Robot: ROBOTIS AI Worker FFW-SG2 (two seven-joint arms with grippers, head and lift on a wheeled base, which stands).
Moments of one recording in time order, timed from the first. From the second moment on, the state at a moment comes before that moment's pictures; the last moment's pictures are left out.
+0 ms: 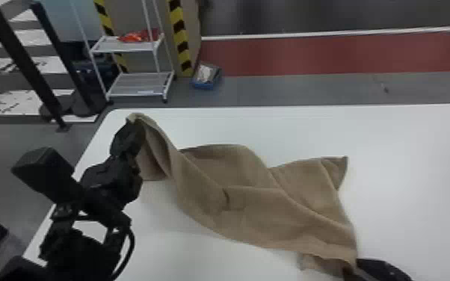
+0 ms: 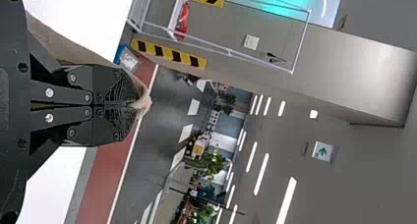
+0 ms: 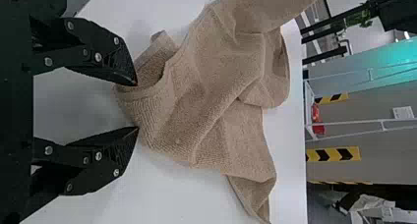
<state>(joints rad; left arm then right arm) 0.43 0.35 -0.02 -2.23 0.57 0.08 0.31 0.59 0.00 -0.19 -2.13 0.17 0.50 0.88</state>
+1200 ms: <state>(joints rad) 0.39 0.34 0.06 -2.53 0.68 0.25 0.32 0.12 -0.04 -0.47 -2.43 0.14 1.01 0.87</state>
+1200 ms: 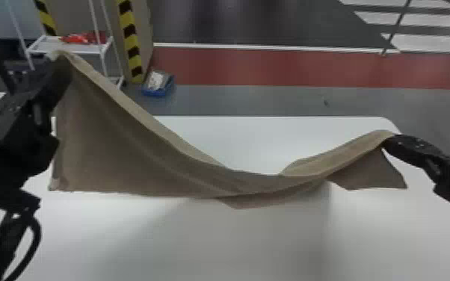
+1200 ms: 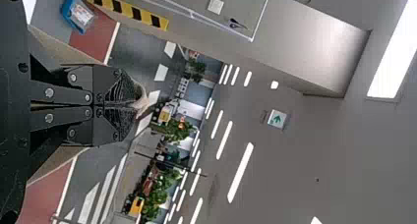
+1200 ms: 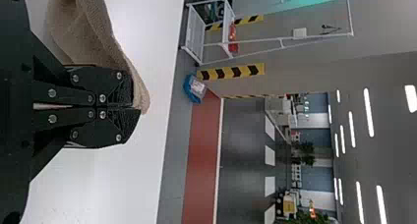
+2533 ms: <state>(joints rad) 0.08 0.33 -0.06 -2.02 0.67 0.33 0.22 -0.21 -0.30 -0.34 -1.65 0.23 0.47 1.07</state>
